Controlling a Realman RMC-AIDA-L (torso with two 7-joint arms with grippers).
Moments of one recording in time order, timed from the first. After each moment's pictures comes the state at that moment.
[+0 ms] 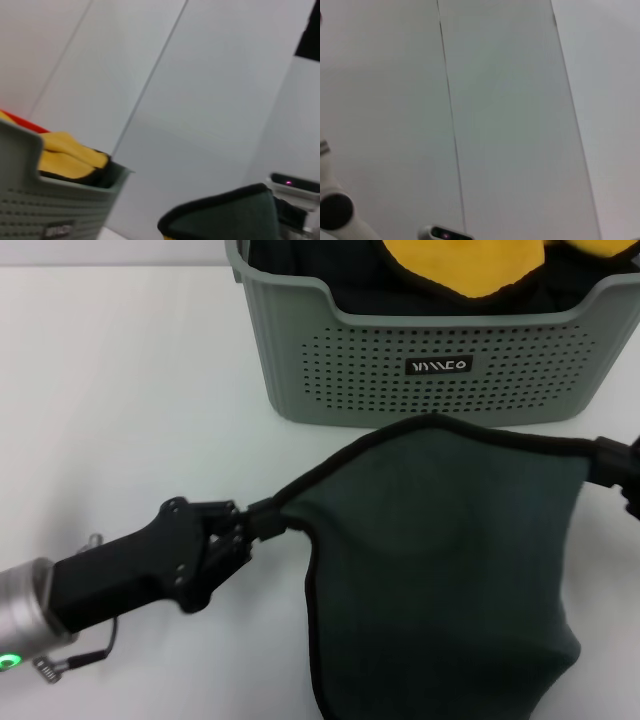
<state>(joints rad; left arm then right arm) -0.31 -2.02 1.06 0.24 1.38 1.86 -1.08 0.35 2.01 -0.89 -0.60 -1.43 -2.00 1.13</state>
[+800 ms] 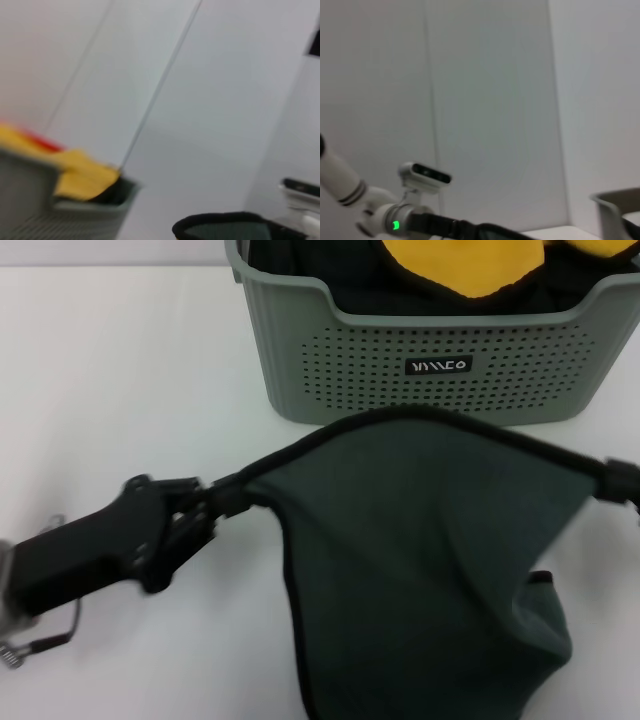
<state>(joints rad) -0.30 -2.00 1.04 0.30 1.35 1.83 -1.12 0.27 2.01 -0.92 -0.82 -1.48 -1.91 1.17</state>
